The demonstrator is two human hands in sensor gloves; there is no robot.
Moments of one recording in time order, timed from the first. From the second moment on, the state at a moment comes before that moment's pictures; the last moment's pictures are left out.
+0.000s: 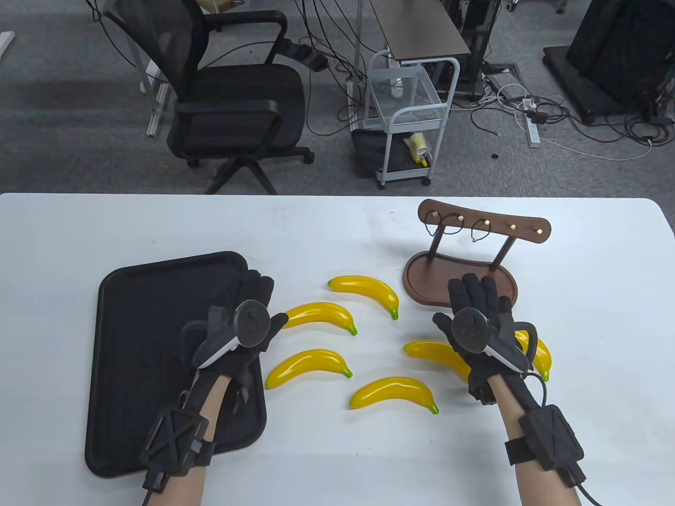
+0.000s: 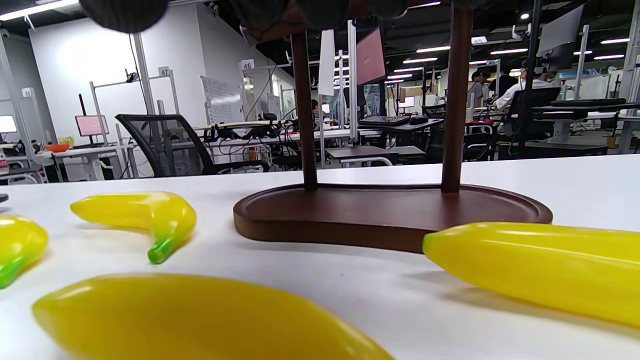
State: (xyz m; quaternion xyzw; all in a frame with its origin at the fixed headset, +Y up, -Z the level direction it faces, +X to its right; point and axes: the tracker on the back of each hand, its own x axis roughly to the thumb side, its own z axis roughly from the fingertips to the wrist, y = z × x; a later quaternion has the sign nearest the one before) left_hand -0.189 -0.712 -0.316 -0.06 -0.05 0.08 0.99; right_hand 0.230 -0.725 -0.337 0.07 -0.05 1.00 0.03
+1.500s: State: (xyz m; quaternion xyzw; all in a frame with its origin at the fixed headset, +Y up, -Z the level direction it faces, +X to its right) left_hand -0.177 -0.729 -0.318 -0.16 -0.16 0.40 0.89; right_hand 0.292 -0.757 -0.434 -0.19 -0.02 0.70 0.69
